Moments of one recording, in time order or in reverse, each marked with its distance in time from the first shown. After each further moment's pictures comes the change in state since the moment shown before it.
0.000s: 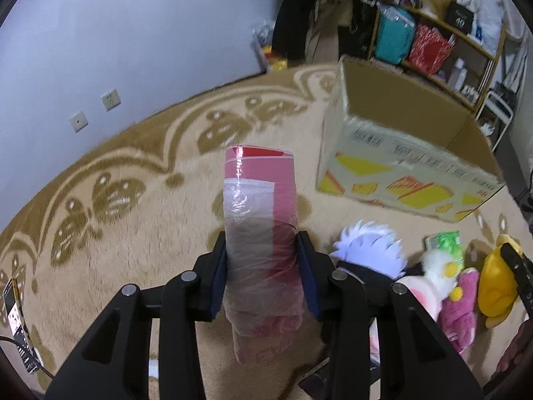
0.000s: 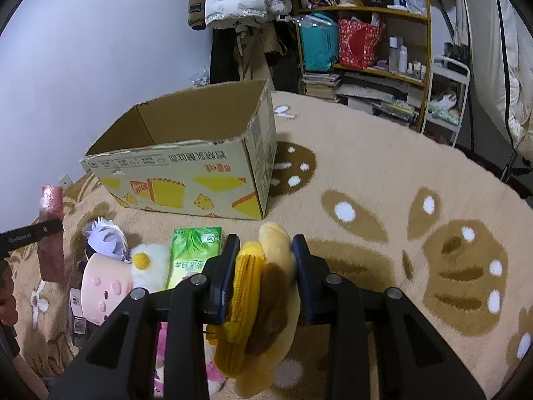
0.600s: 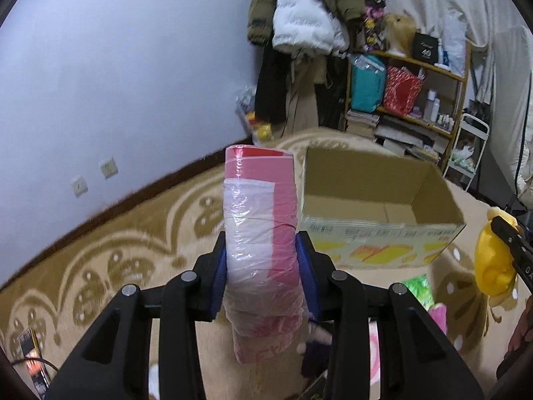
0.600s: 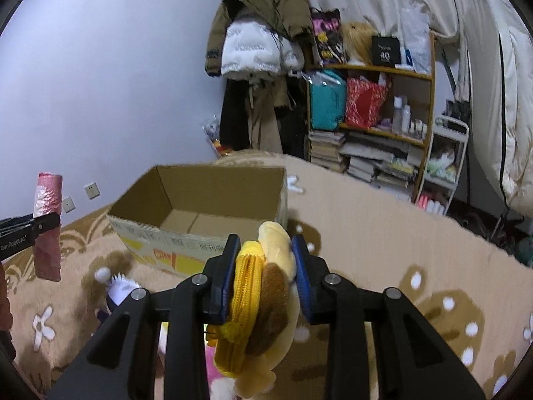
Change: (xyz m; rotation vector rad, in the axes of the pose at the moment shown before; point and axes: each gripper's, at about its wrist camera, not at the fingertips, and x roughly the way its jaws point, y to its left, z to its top) left arm -0.065 -0.025 0.038 0.112 -0.277 -0.015; right arm -0.040 0.028 0.047 -0.079 -0.212 -0.020
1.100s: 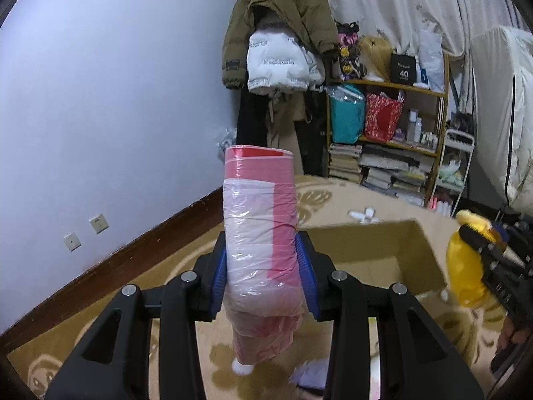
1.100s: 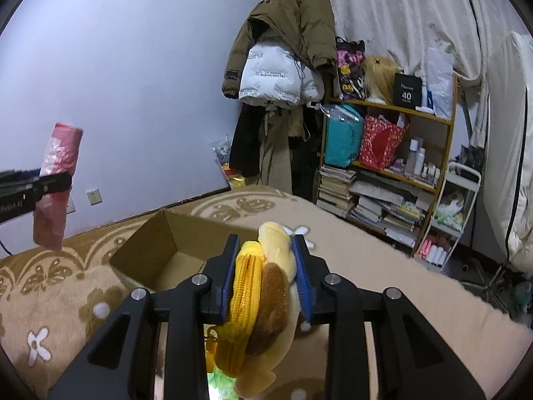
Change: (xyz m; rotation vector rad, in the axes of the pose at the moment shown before) left arm -0.006 -0.023 0.097 0.079 -0.121 -0.055; right arm 0.015 0.030 0.068 -0.110 -0.095 0.016
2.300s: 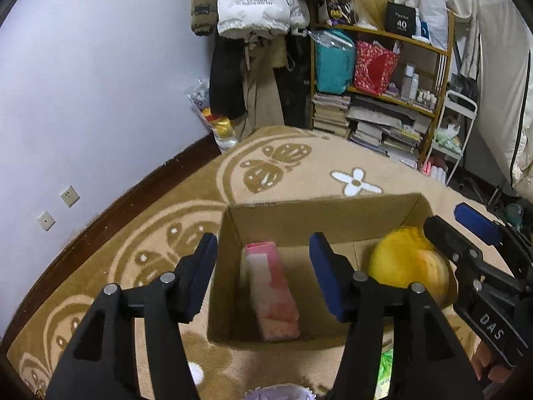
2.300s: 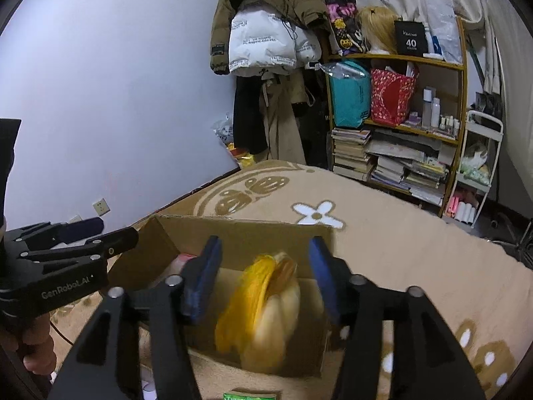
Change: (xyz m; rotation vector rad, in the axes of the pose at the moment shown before) left arm 0.110 -0.052 -0.013 0.017 0.227 -0.046; right arm 0.089 -0.015 0.006 0.167 0.124 0.081
